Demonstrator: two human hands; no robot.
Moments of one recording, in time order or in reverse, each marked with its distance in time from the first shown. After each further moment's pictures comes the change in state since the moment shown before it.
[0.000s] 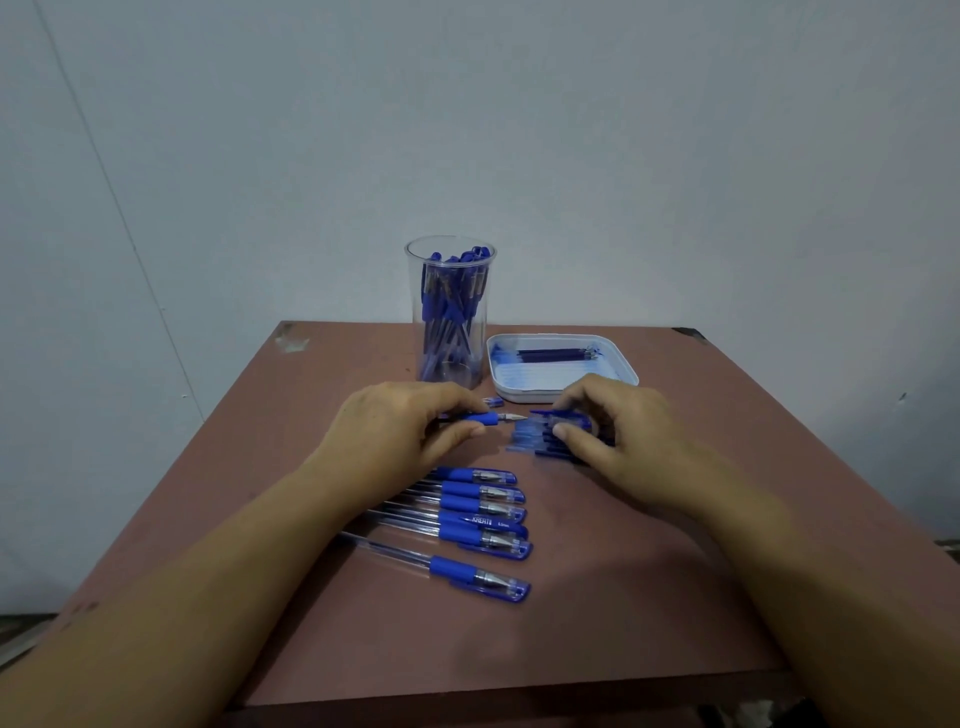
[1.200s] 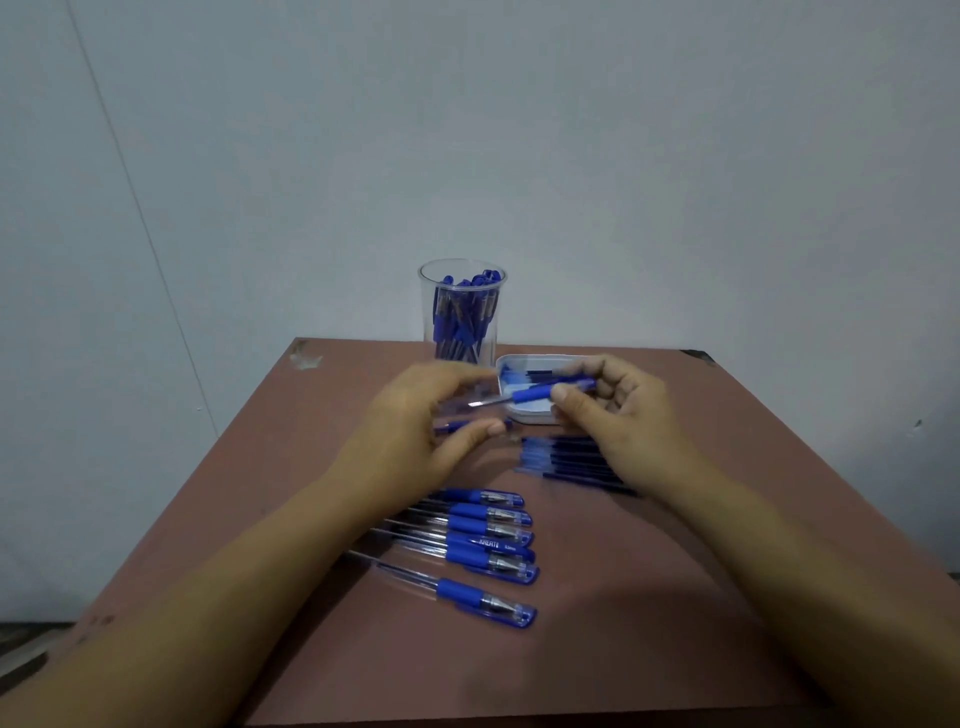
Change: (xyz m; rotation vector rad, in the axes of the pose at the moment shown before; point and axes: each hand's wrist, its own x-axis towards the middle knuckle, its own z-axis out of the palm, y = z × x) left_hand 0.010 0.008 -0.003 -0.183 0.128 -0.059; right_hand 0.025 -0.032 0.001 0.775 0.200 0.187
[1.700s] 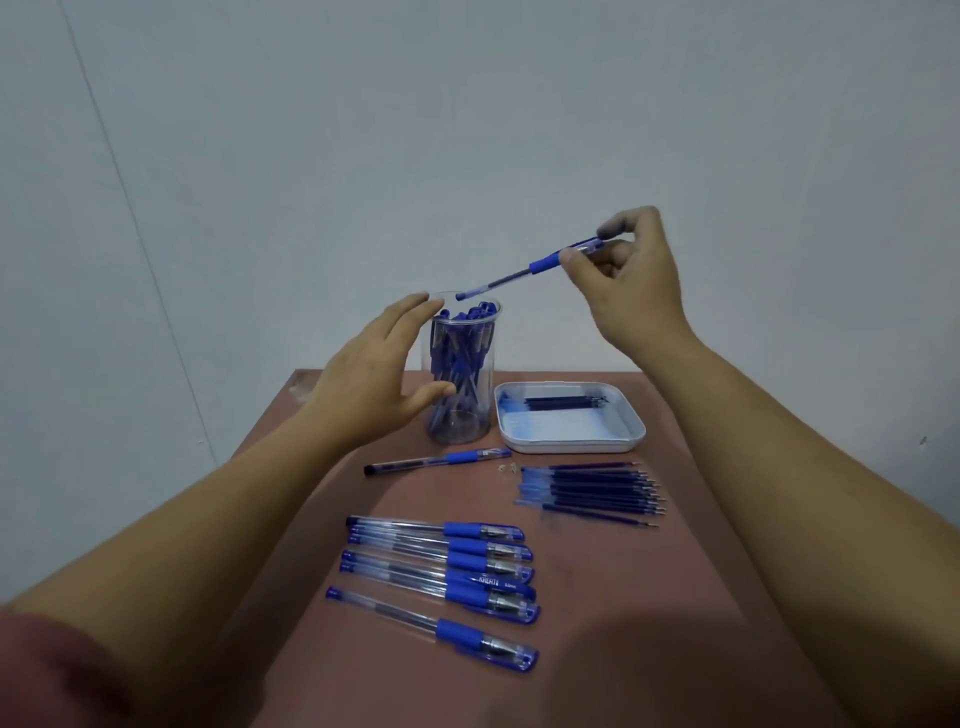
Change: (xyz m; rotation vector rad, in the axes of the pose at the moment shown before) left_hand 0.060 -0.060 -0.022 0.397 -0.056 -0.005; right_hand 0.108 -0.054 -0.016 -0.213 0.297 -0.251
